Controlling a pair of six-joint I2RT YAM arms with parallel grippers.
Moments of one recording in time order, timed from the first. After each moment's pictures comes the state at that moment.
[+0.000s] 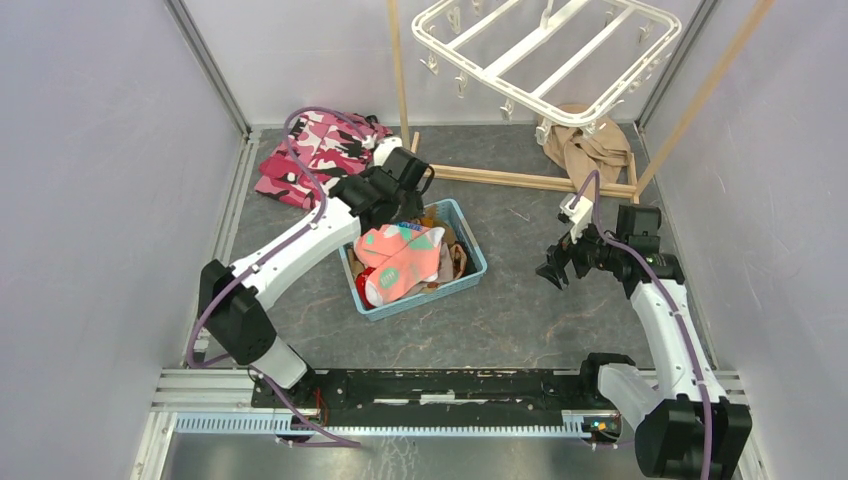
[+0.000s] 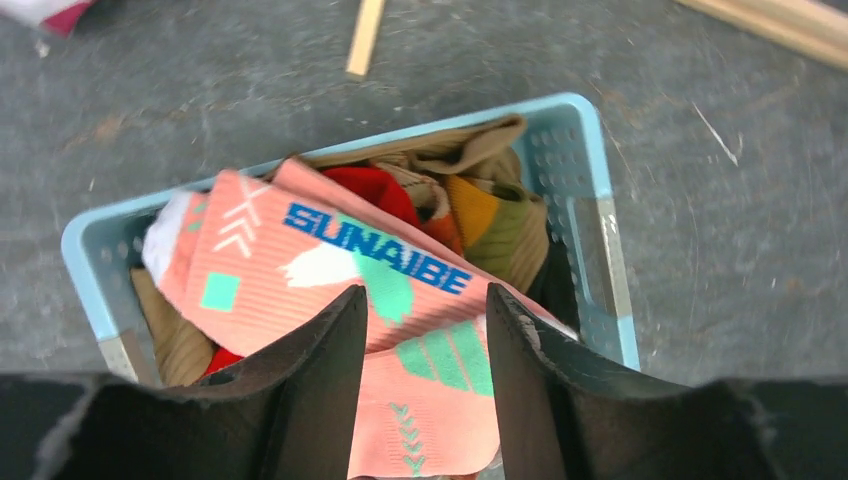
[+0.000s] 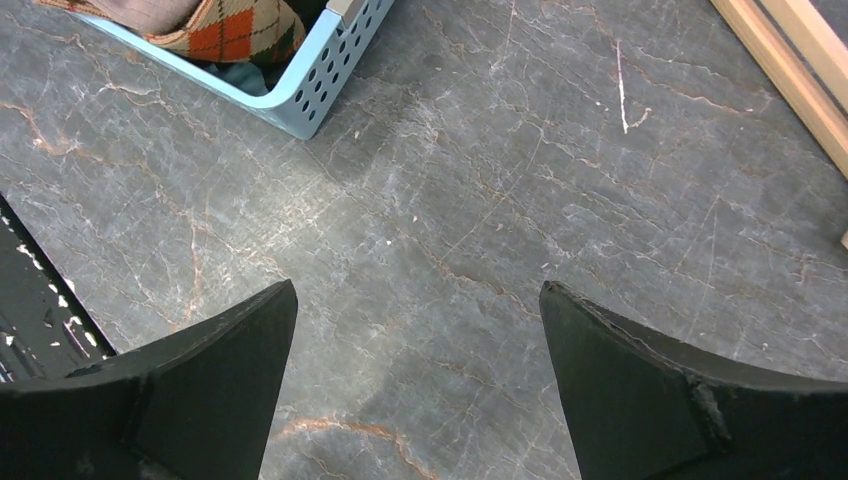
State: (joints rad) left arm -0.72 1.57 1.45 -0.74 -0.40 -0.70; right arm -0.07 0.94 0.76 -0.64 -0.76 -0.63
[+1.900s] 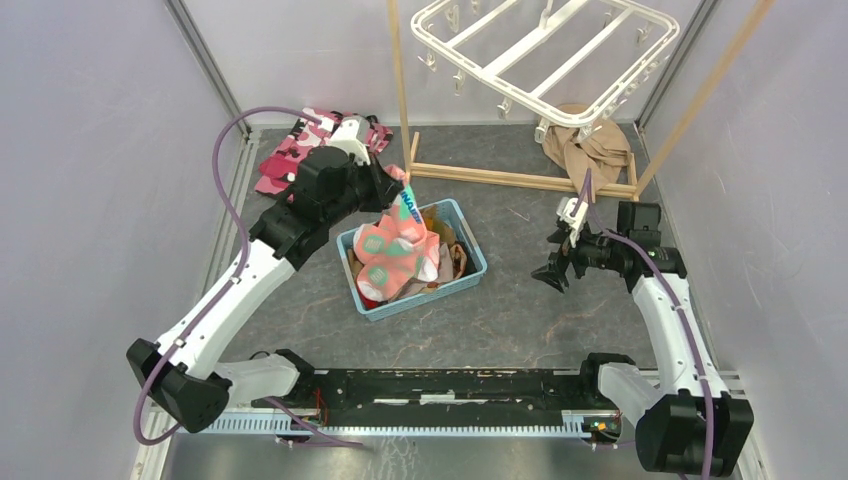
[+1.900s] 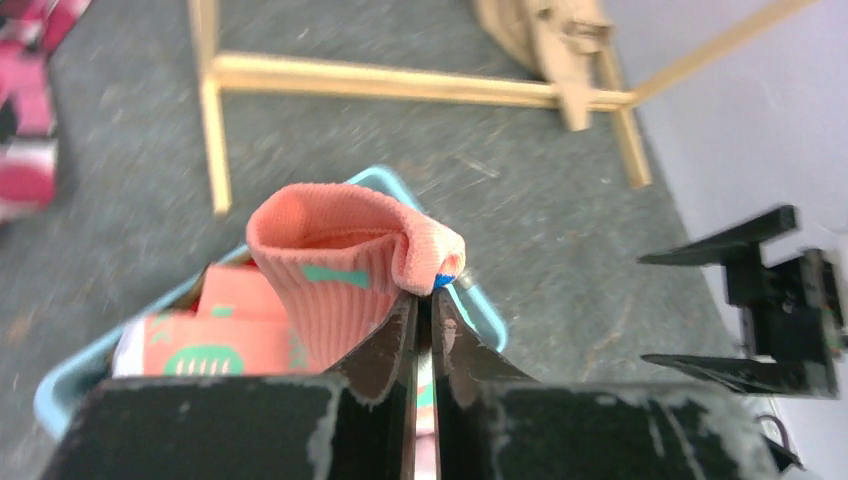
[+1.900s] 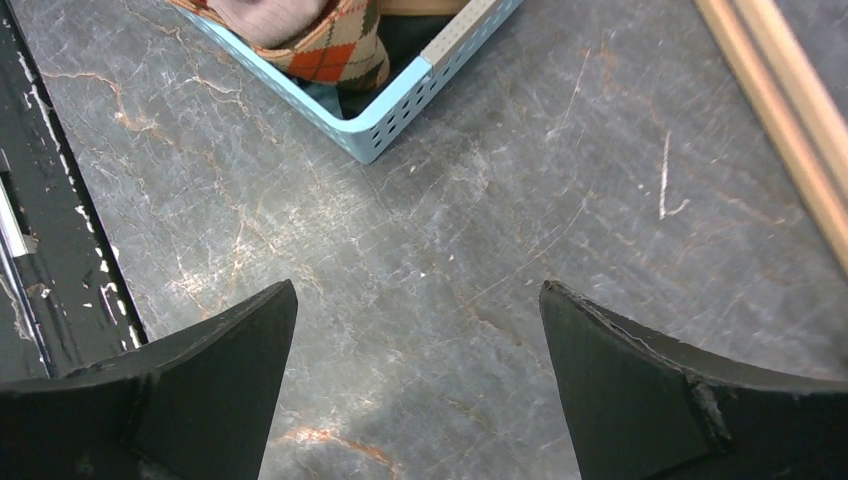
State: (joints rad) left arm -0.58 1.18 1.24 -0.46 -0.05 -0.52; right arm -0.07 0.99 0.79 -0.71 -0.93 -0.80
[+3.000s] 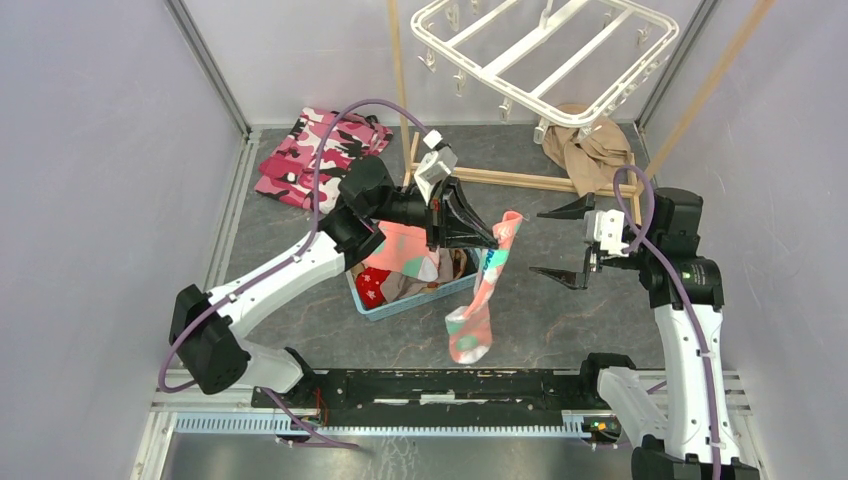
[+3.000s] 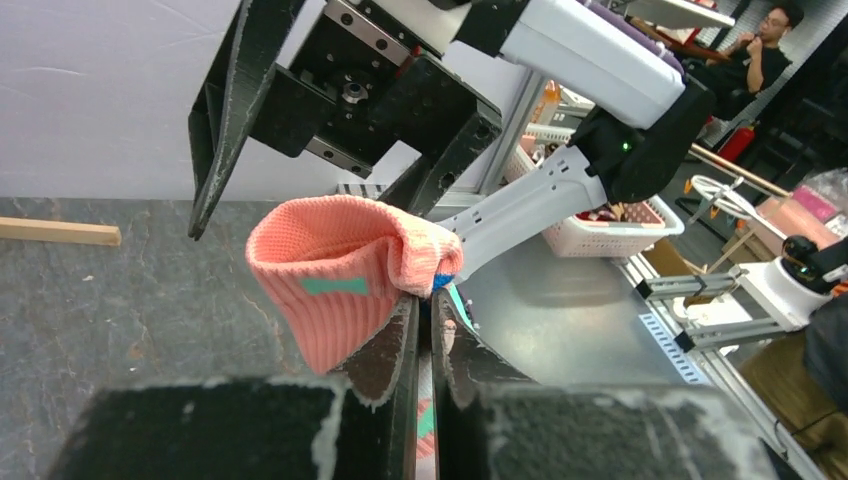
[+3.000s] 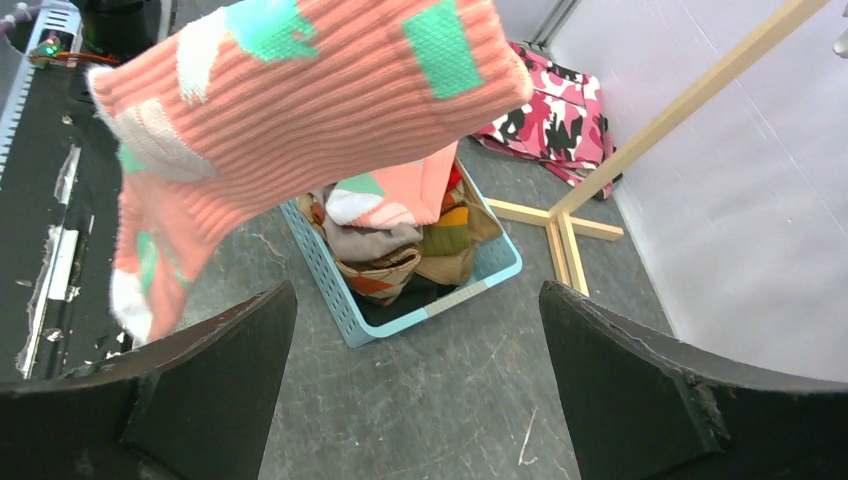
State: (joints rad) left arm -0.78 1.39 1.19 0.47 1.04 -0.48; right arm -0.07 0.83 1.07 -0.84 -1.35 -1.01
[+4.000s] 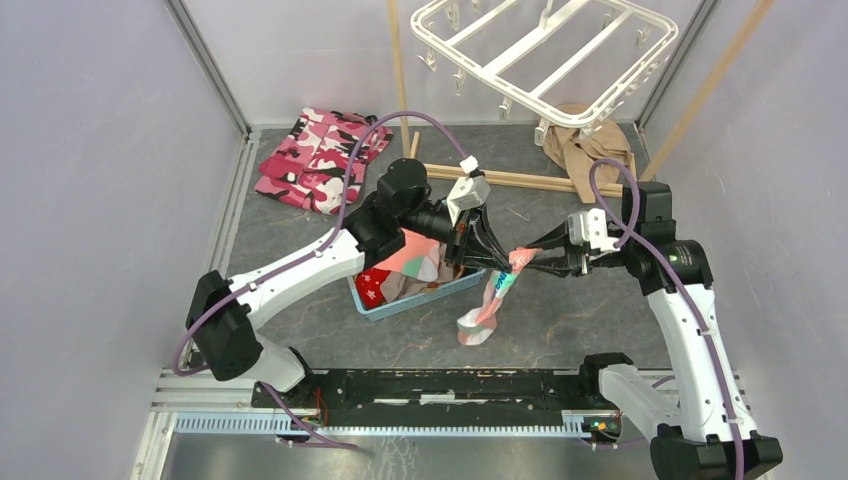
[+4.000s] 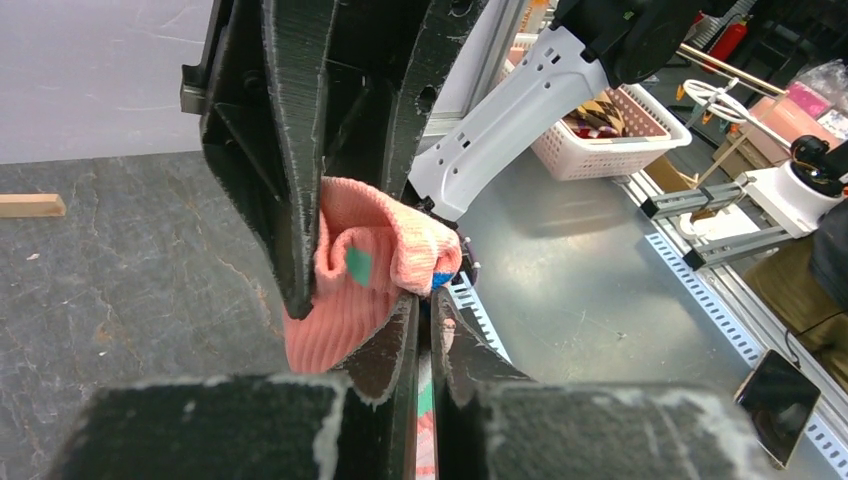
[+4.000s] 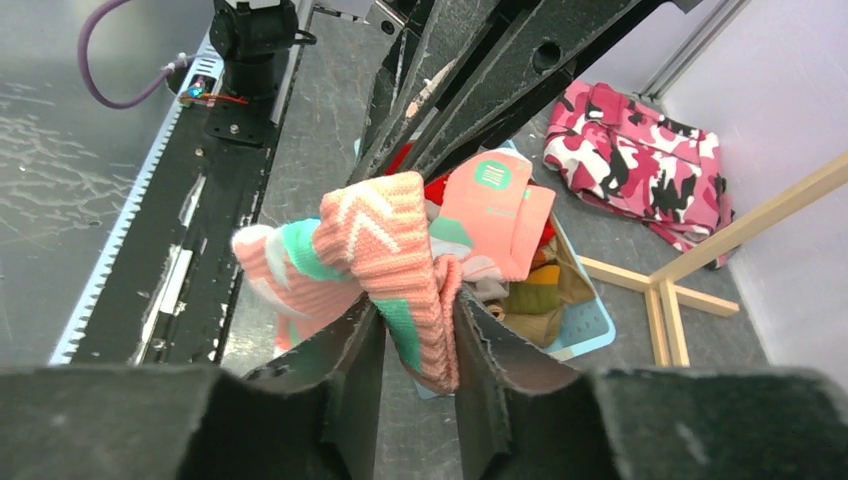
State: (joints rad) left arm -0.87 1.48 1.25 0.21 1.11 -0.19; right arm 0.09 0.92 1.10 -0.93 -1.41 -1.05
